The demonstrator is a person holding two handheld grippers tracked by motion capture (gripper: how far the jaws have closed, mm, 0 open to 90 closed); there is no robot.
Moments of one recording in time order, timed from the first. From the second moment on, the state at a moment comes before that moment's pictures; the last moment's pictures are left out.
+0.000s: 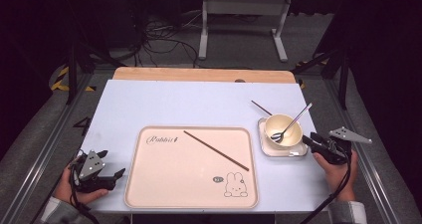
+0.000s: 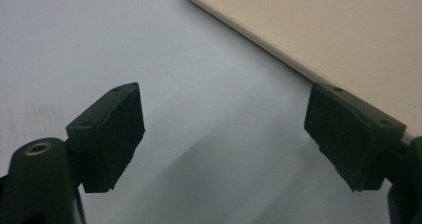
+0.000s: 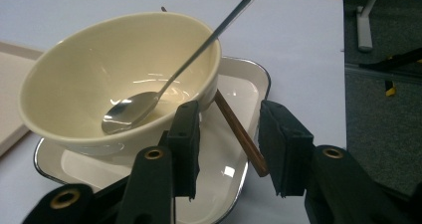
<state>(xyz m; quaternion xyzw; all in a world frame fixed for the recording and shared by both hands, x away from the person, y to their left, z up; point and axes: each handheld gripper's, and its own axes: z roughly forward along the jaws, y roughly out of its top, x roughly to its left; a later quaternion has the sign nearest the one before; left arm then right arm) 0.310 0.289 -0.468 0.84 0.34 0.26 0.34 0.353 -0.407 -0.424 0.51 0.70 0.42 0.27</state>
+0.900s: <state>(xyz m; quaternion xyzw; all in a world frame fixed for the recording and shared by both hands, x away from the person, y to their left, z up) 0.310 0.288 -0.469 0.84 0.33 0.26 0.34 0.365 -0.407 -0.440 0.51 0.73 0.38 0.24</state>
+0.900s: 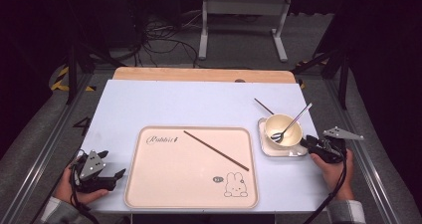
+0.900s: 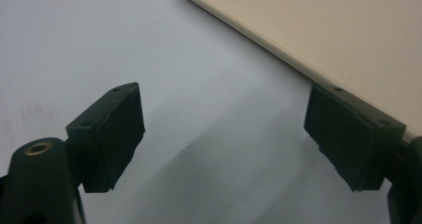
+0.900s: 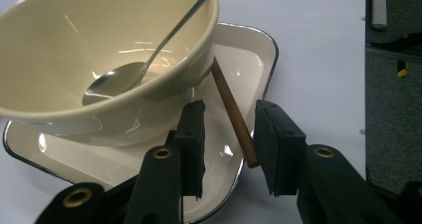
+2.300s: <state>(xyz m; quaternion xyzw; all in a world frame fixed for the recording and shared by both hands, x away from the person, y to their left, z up) 0.312 0.286 -0.472 0.85 0.33 0.24 0.33 0.379 -0.386 -0.441 0.47 0.80 0.30 0.22</state>
